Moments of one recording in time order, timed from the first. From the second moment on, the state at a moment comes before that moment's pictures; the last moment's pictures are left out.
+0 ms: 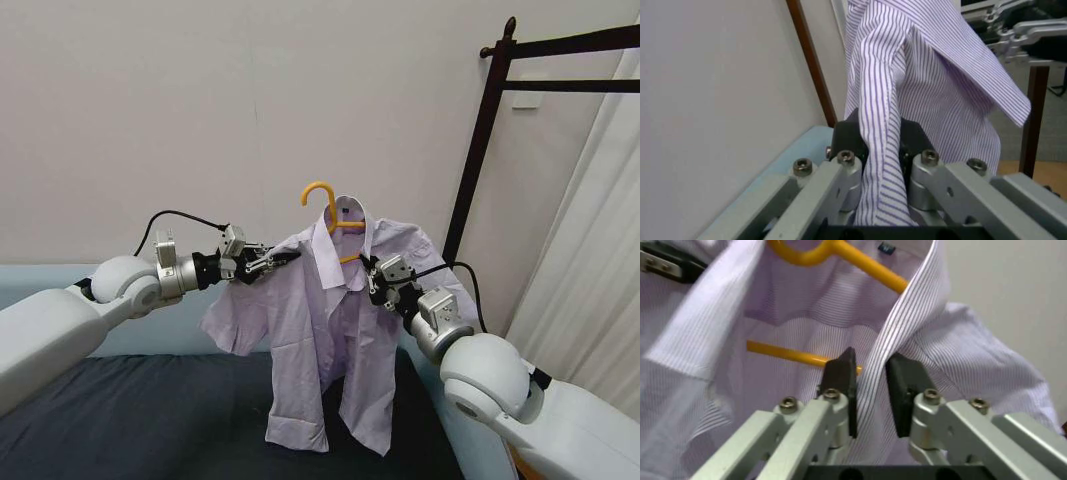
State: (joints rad) left arm -0.11 -0.56 0.65 -1.53 -1.14 -0.10 0.66; right arm -0.48 0.71 -0.19 2.18 0.69 -0.46 0.41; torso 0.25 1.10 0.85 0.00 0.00
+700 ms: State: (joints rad) left arm -0.09 -0.59 0.63 -1.42 -1.22 -0.13 0.85; right arm -0.56 0.37 0.11 2.19 0.92 -0.35 0.02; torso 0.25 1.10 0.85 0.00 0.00
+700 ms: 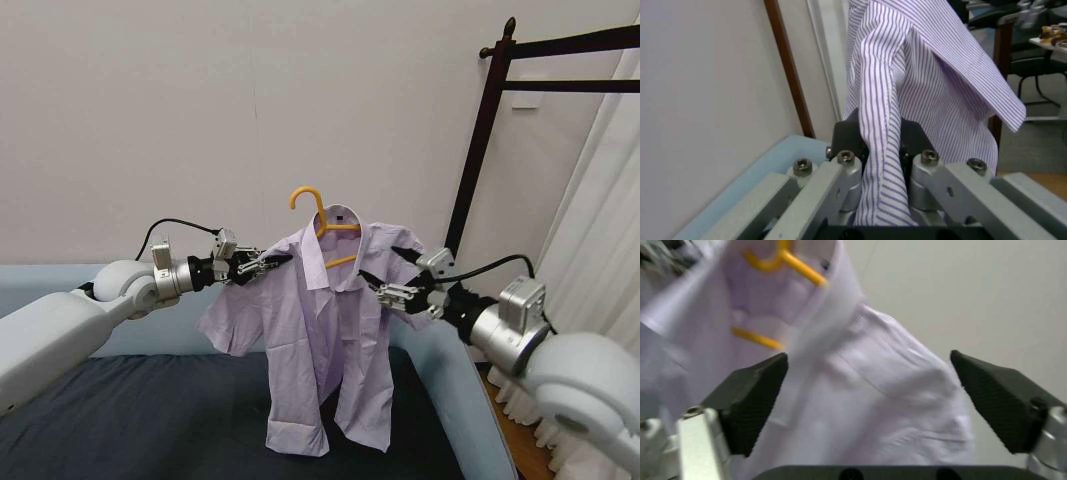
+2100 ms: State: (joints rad) left arm -0.01 -0.66 0.56 -1.50 -1.05 -0.15 1.04; right arm -0.54 0.17 0.07 2.07 0.97 -0.36 -0.50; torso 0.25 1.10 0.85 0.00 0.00
